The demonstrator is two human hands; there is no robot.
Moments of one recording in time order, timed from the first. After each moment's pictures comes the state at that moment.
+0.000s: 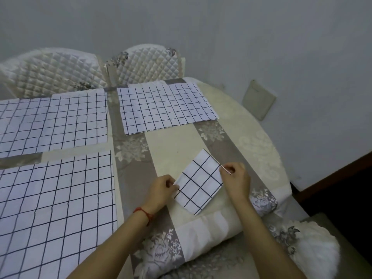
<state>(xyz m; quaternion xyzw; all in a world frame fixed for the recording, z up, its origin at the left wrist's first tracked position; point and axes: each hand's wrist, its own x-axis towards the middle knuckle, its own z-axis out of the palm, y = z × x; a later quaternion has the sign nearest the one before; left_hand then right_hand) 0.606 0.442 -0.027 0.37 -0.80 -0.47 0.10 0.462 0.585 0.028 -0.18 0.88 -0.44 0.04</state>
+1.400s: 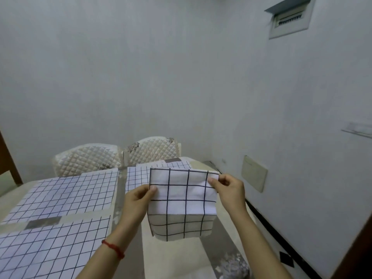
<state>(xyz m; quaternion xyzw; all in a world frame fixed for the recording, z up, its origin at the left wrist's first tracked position) 0.618 0.558 0.218 0.30 -0.64 -0.56 0.44 0.433 0.682 0.233 -0.31 0.68 -0.66 0.08</state>
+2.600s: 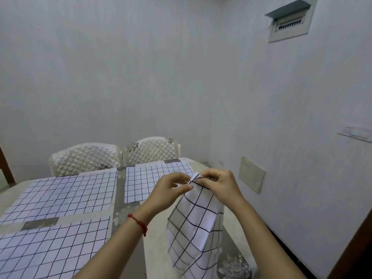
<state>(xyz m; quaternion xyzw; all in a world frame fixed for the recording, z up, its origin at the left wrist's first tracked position) 0.582 0.549 0.249 0.17 -0.82 -0.46 0.29 0.452 0.664 0.263 -0.51 0.65 -0.56 0.07</state>
